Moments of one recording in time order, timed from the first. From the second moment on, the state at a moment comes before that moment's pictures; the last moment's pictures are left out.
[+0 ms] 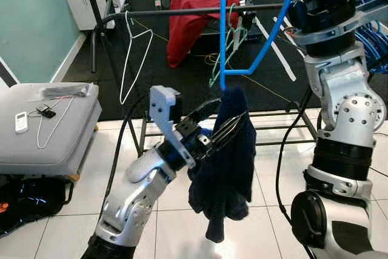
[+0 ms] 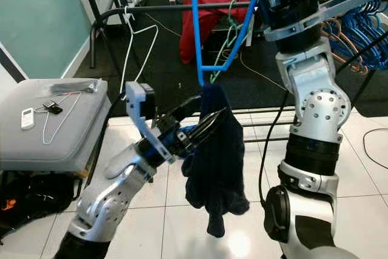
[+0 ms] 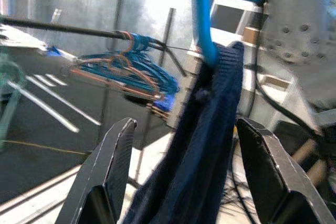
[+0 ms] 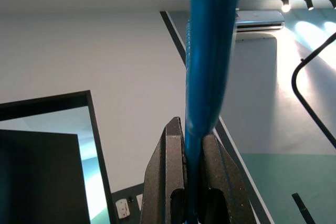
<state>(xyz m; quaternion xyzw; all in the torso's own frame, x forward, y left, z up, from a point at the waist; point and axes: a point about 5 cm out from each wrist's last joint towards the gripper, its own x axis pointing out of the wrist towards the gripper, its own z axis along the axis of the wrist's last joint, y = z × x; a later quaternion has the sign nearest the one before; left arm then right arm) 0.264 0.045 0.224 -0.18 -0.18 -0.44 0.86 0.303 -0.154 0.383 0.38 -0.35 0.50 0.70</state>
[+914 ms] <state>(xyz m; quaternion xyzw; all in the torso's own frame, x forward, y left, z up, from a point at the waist) 0.269 0.038 0.224 -0.17 -0.20 -0.41 0.87 0.320 -0.131 0.371 0.23 -0.33 0.42 0.81</state>
